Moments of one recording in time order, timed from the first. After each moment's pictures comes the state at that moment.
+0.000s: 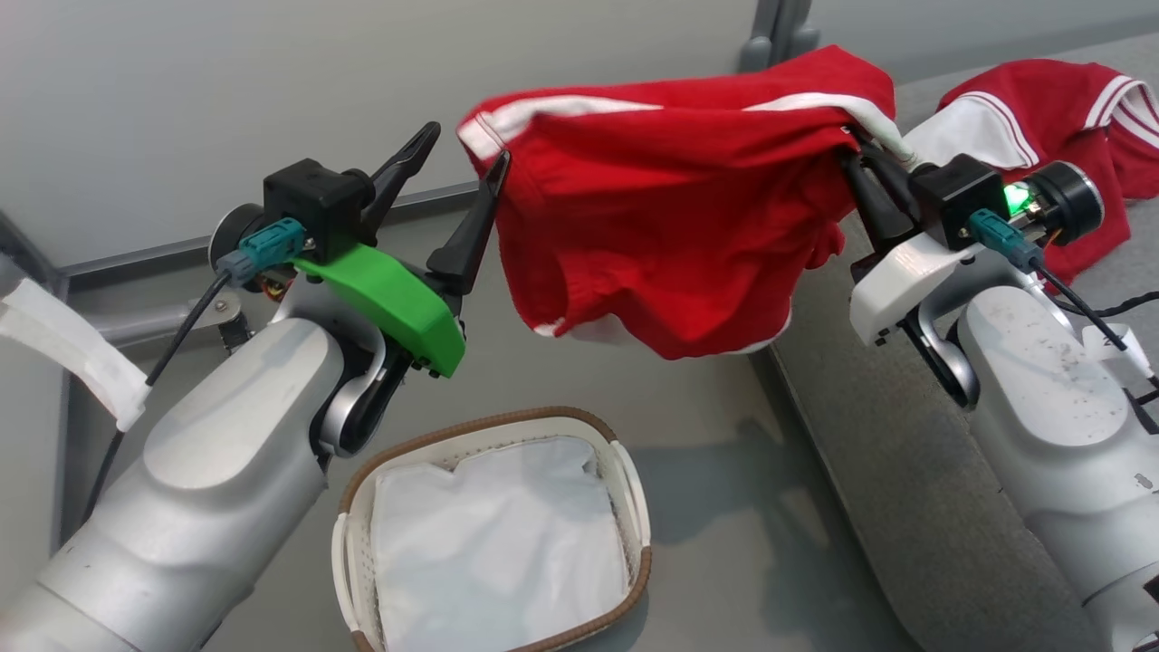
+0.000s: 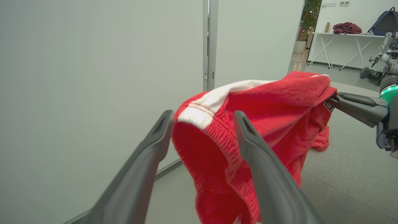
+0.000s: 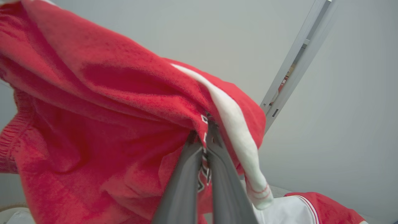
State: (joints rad) left arm -0.86 0.38 -0.93 0.41 -0.89 -0.02 -0.22; right arm -0.77 -0.27 0.41 0.61 0.18 0.13 -0.26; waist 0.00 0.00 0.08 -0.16
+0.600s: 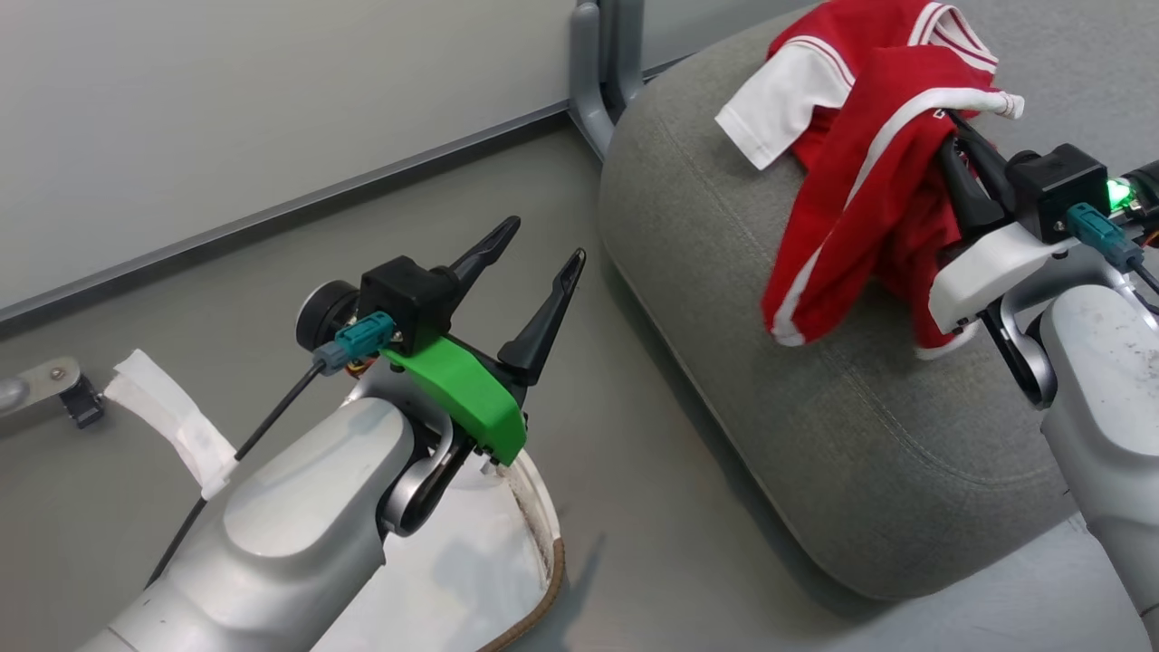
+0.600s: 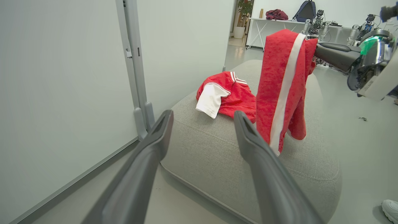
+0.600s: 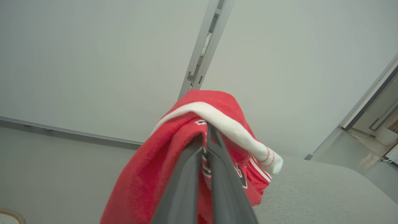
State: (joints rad) left arm -0.76 0.33 -0.98 0.38 -0.83 -0.03 -0.26; right arm -0.71 -0.35 0.30 0.53 0.16 0.13 -0.25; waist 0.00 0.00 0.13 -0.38
